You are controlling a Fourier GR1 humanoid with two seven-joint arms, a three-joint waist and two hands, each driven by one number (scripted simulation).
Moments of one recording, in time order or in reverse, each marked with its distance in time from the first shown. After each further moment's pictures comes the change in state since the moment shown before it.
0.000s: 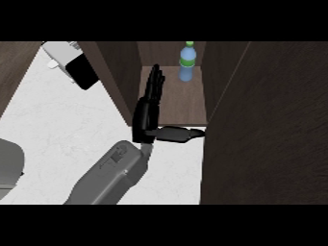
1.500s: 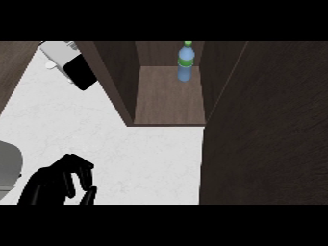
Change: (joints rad) left arm 0.718 0.577 -0.006 -0.786 0.051 -0.225 0.004; right arm 0.027 -0.056 0.201 -0.018 0.015 0.276 0.044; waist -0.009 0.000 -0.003
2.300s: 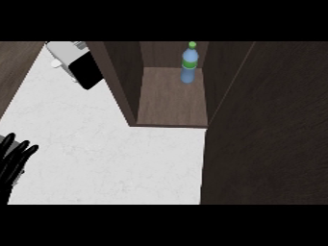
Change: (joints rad) left arm 0.204 0.207 0.238 -0.104 0.159 -0.160 -0.048; right arm -0.107 -0.034 0.209 -0.010 0.031 0.036 0.065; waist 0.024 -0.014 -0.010
